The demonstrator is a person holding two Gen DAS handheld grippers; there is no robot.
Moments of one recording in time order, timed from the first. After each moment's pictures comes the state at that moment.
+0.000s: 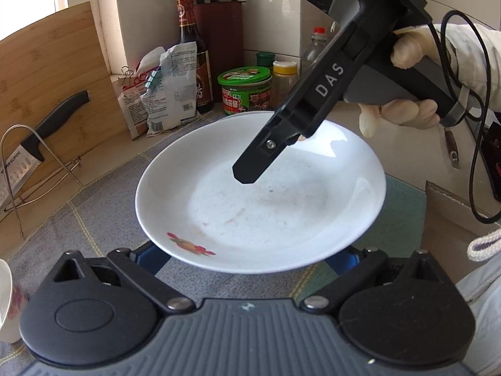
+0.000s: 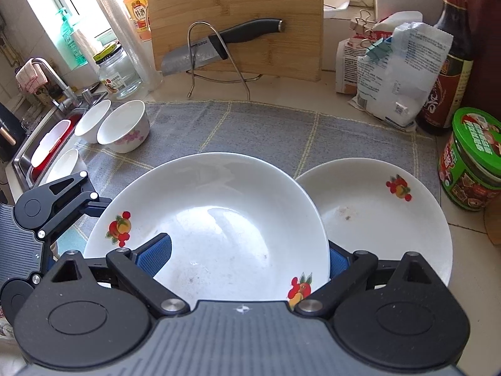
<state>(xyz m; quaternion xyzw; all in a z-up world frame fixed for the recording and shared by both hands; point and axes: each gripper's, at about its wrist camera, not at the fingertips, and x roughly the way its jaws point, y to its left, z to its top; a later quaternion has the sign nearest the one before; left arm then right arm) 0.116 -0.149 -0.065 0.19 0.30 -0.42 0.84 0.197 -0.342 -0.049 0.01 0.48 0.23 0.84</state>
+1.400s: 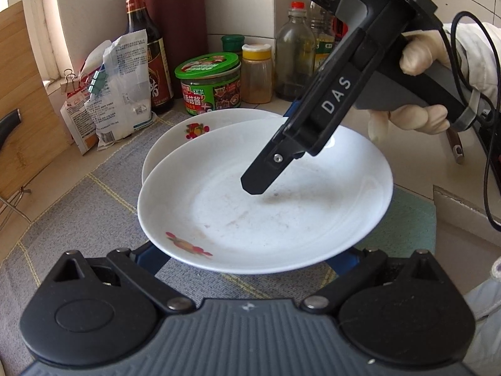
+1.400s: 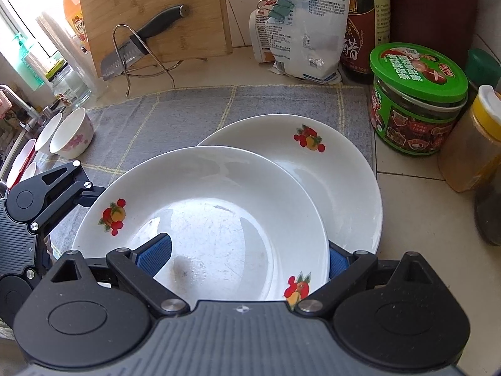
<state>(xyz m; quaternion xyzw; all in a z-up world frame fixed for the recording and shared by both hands) 0.160 -0.213 -0.084 0.22 0.32 -0.45 0.80 0.205 -0.414 -0.082 0.05 0.51 0.18 0.84</state>
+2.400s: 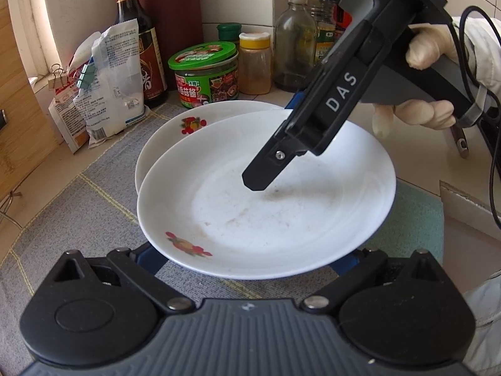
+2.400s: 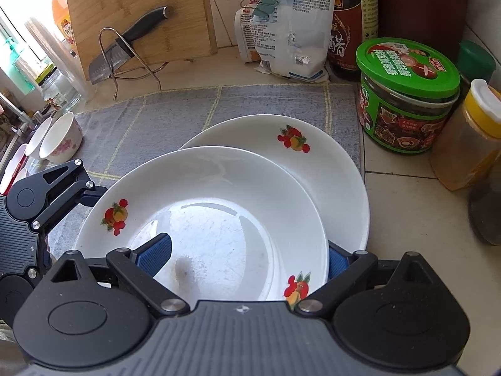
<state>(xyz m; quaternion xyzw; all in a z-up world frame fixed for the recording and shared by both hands) 0.175 -0.222 -0.092 0.23 0.33 -0.46 0.79 0.210 -0.419 -0.087 0.05 0.51 0.16 0.84</state>
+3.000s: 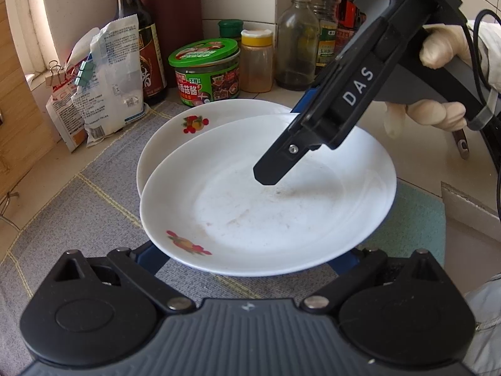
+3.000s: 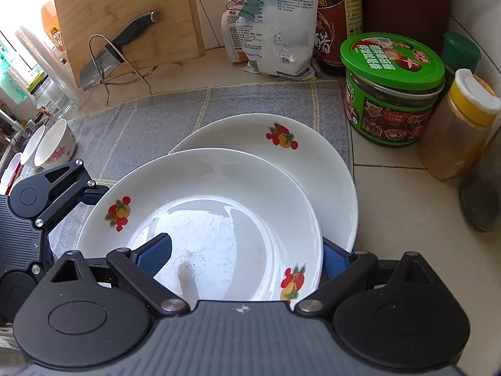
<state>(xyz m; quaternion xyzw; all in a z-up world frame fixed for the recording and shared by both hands) 0.182 -0.225 -0.091 0.23 0.34 -0.46 0.78 0.207 -0.426 -0.084 0.07 0.51 0.14 0.84</state>
